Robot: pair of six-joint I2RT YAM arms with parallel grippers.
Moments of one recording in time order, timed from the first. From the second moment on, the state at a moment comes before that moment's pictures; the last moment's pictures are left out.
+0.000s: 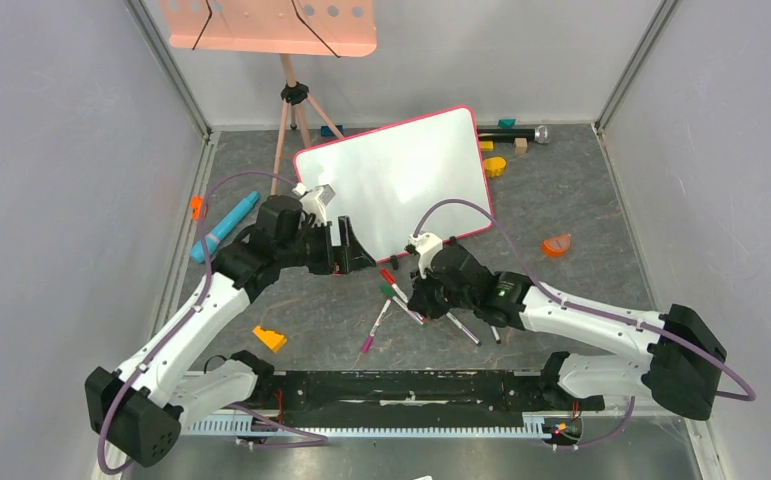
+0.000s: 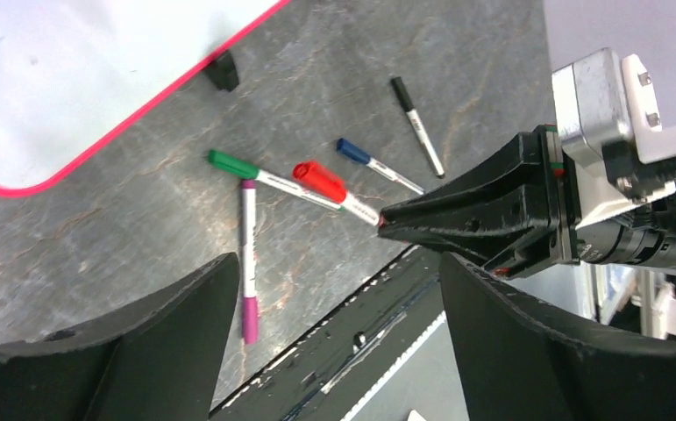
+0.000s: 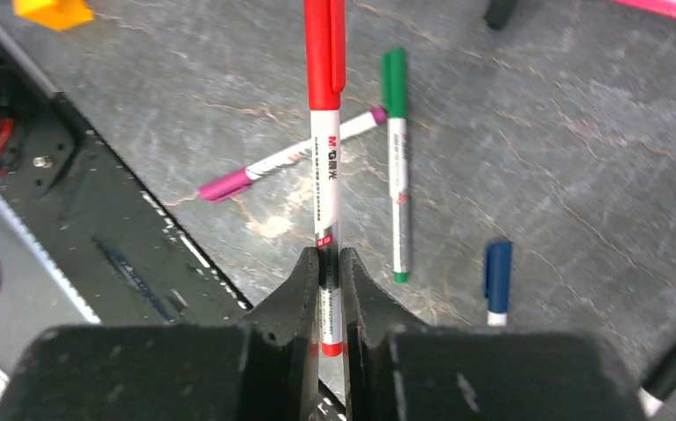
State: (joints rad) left arm -0.49 0.99 0.89 -0.56 0.40 -0.52; right arm 0.99 1.20 0.73 -0.25 -0.02 0.37
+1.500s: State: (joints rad) left arm -0.34 1.10 0.76 -0.01 0.75 -1.07; right arm 0.78 1.01 0.59 0.32 -0.21 0.73
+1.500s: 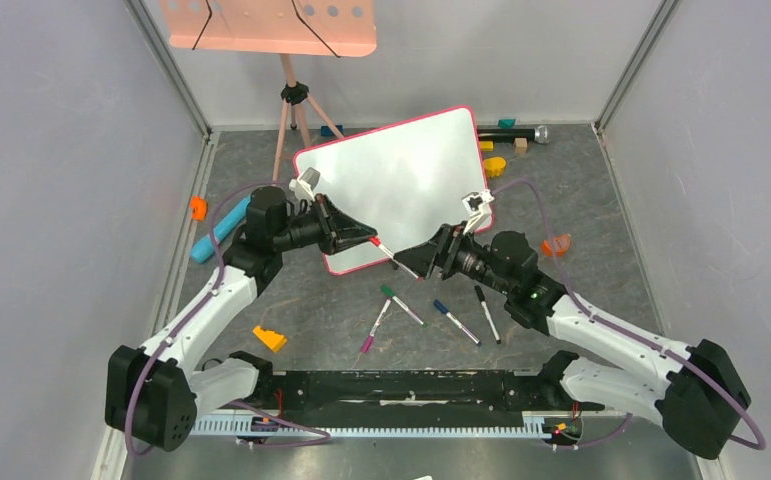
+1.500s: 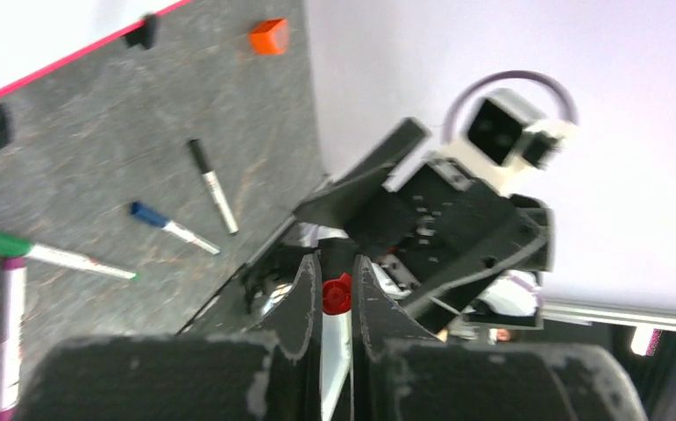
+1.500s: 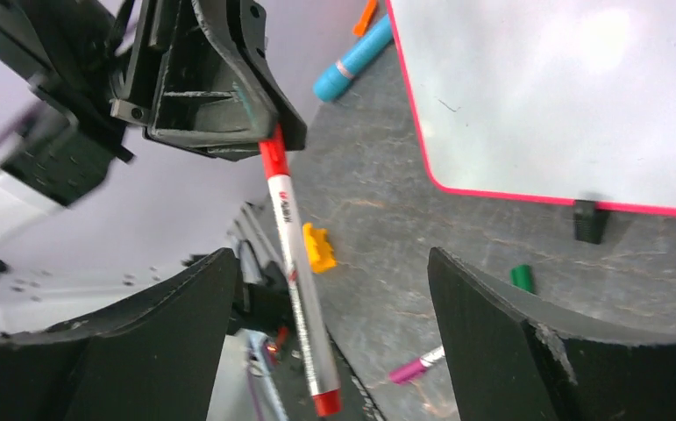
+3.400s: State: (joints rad) left arm -0.69 1.37 0.79 -0.11 0.41 -0.88; right arm 0.68 0.65 0.86 -0.71 0.34 0.84
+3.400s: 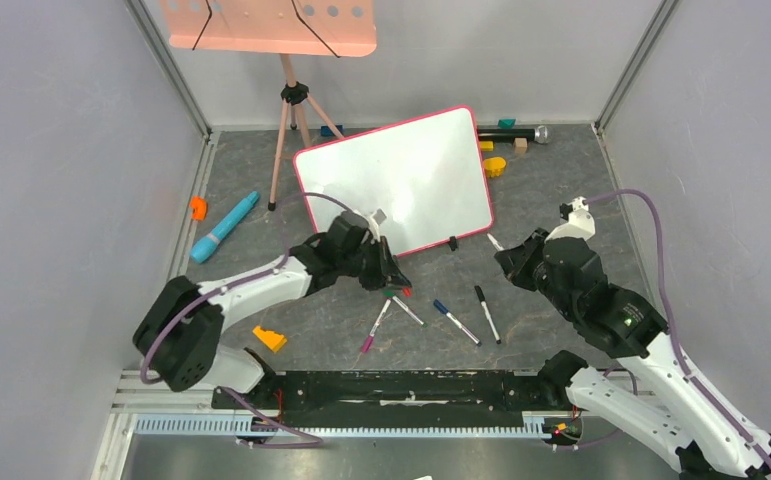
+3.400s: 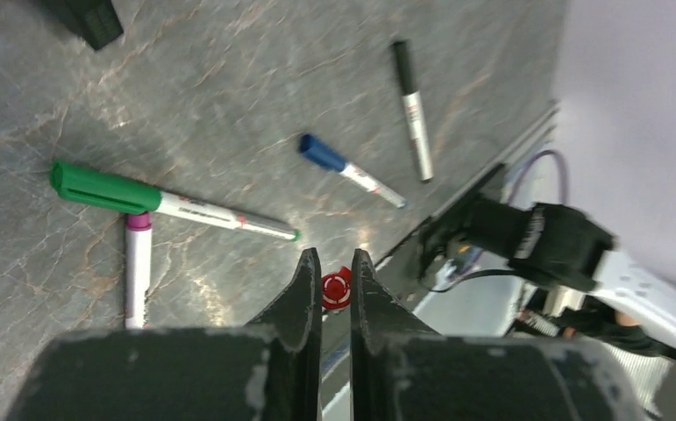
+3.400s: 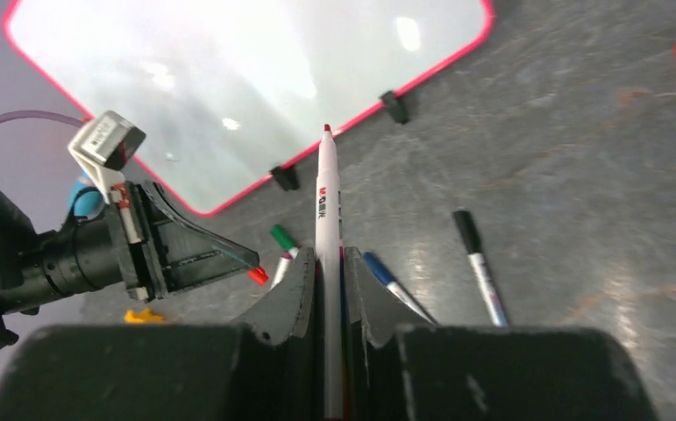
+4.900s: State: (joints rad) left arm -0.77 1.06 0.88 -0.50 0.21 -0.74; right arm 0.48 1.09 1.20 -1.12 0.38 0.55
